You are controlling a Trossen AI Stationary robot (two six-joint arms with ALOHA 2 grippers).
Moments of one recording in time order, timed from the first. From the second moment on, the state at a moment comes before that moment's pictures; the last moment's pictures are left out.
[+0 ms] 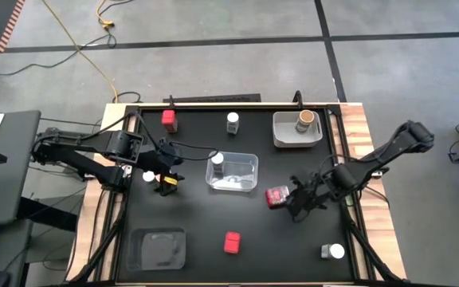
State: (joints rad) left arm -0.13 1.16 1.26 -1.05 -0.18 -0.34; right arm 0.48 1.16 0.85 -0.77 0.31 1.28
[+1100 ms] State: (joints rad) left arm -0.13 1.16 1.26 -1.04 -0.30 -0.41; right arm 0.48 1.10 0.81 -0.71 0.31 1.25
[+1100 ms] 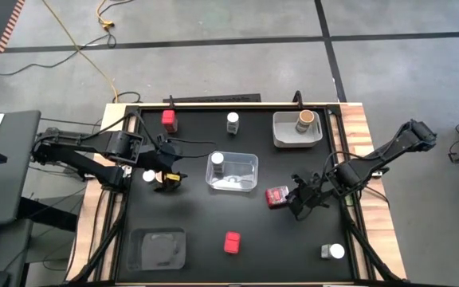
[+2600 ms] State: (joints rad) left arm -0.13 1.16 1.26 -1.04 -0.30 -0.50; right arm 0.25 1.20 0.92 -0.71 0.16 0.37
